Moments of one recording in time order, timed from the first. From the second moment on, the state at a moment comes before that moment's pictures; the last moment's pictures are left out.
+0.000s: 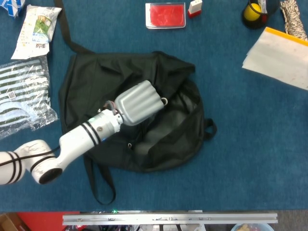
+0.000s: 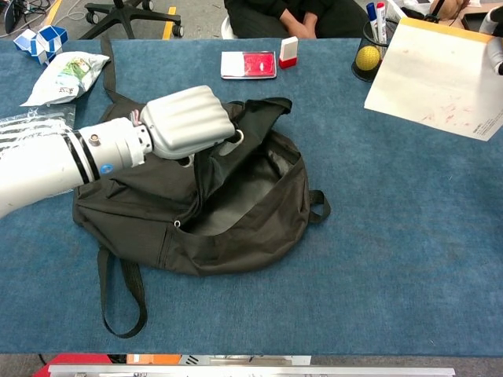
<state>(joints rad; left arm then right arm) -0.92 -1.46 -0.02 -1.56 1.49 0.89 0.59 0.49 -1.21 0.22 -1.61 -1.04 1.16 -0.44</state>
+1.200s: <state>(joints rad) -0.89 -1.47 0.00 -1.44 1.67 1.02 0.30 0.51 -1.17 0.23 -1.69 -1.01 1.08 -0.29</state>
